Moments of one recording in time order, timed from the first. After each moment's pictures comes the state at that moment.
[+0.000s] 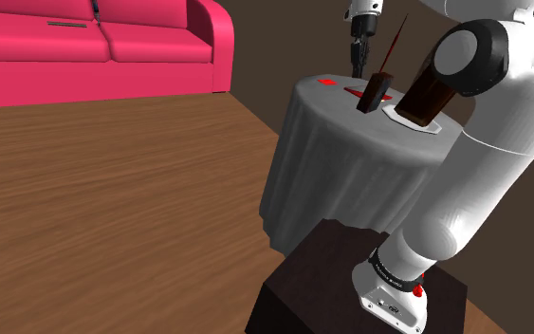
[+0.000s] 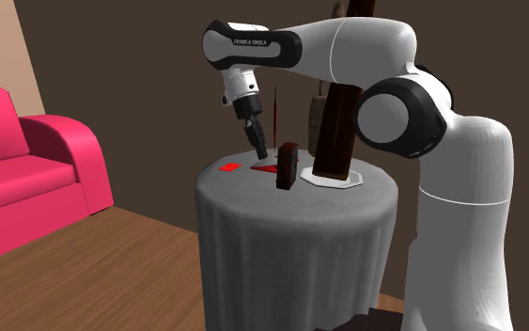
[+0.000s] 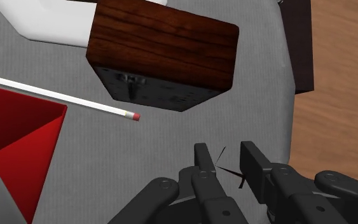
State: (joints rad) arm -0.15 0.13 -0.44 -1.33 -0.03 1.09 -0.67
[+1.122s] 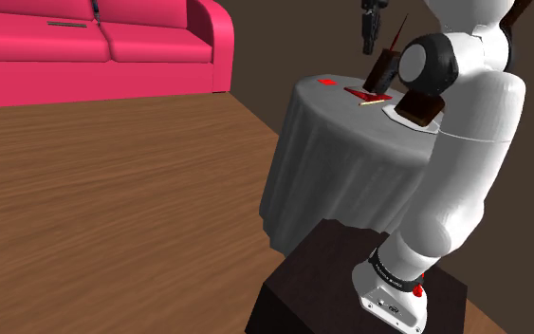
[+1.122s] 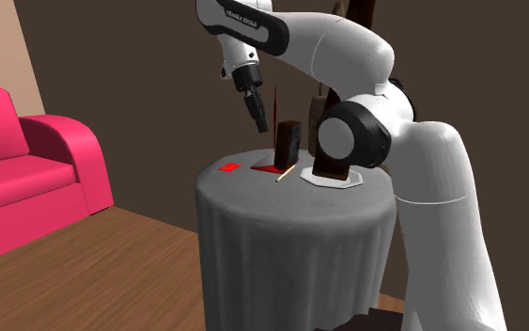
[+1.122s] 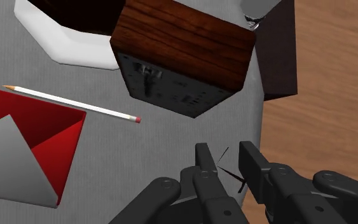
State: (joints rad) arm -0.23 0.32 -0.47 -0.85 0.04 0.79 -0.75
